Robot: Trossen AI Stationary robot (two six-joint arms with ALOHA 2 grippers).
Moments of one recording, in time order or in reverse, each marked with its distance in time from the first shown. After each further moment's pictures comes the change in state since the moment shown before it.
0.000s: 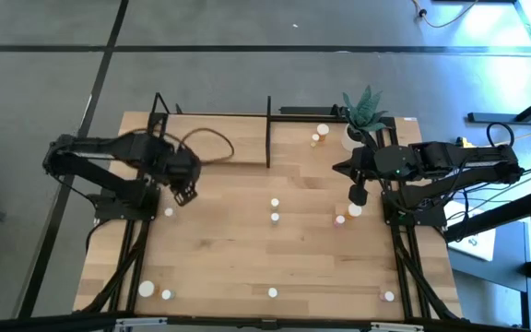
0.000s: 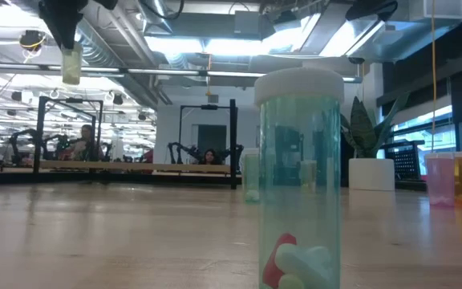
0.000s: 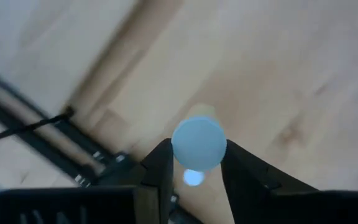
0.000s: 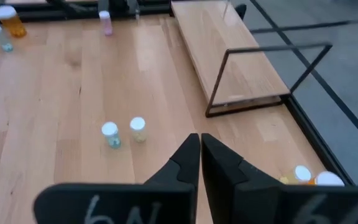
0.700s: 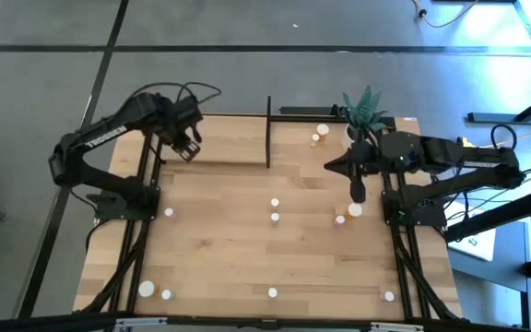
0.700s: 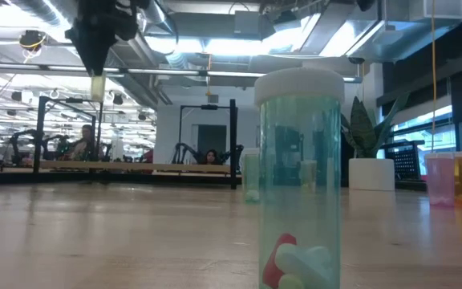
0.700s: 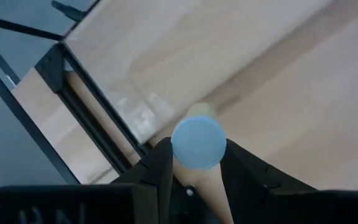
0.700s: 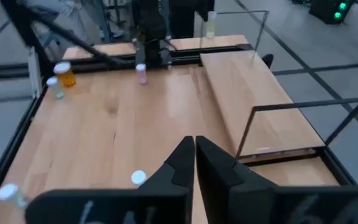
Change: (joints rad) left arm 0.588 0.075 0.053 0.050 -0.071 0.397; right arm -0.118 0.008 0.014 0.200 -0.248 -0.079
